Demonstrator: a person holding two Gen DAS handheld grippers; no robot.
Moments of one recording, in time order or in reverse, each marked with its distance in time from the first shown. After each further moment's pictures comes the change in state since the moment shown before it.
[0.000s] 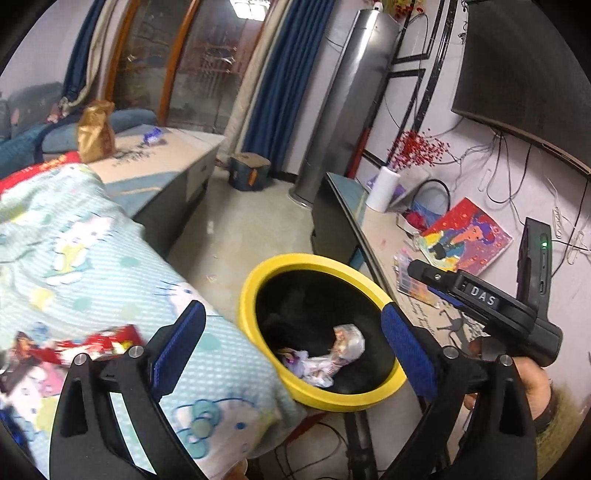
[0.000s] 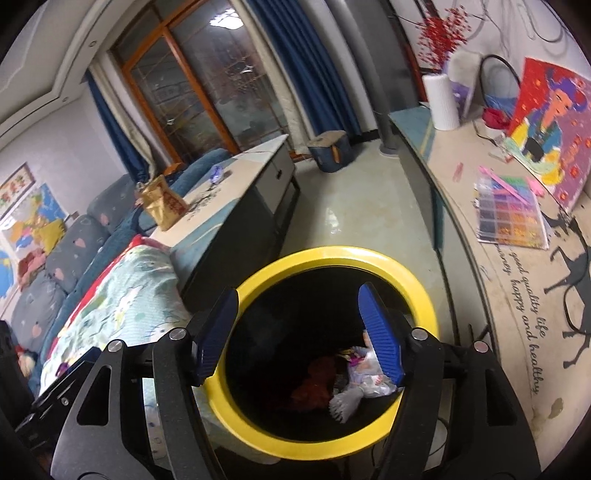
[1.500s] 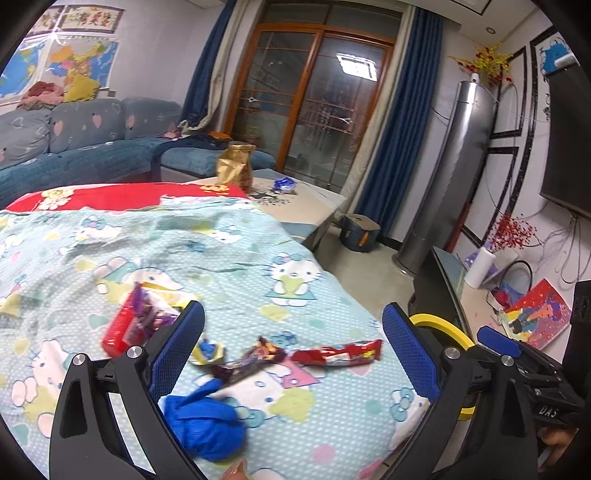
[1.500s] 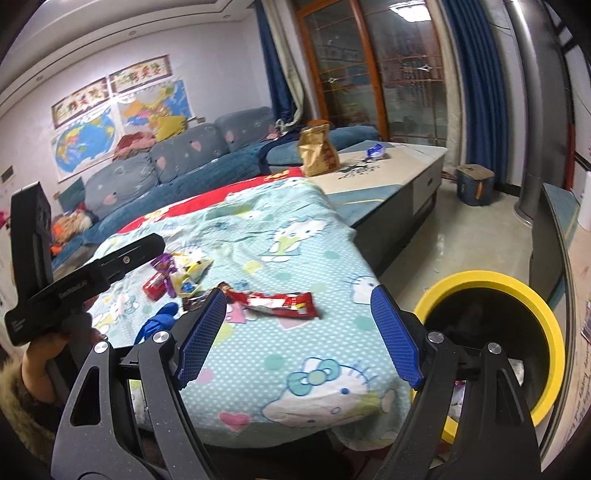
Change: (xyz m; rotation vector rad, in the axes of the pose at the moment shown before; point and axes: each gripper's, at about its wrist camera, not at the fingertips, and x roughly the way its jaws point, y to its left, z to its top) left arm -0.154 0.135 -0.012 -0.202 -0.230 0.373; right arm -0.033 0.190 -0.067 -0.503 0.093 0.377
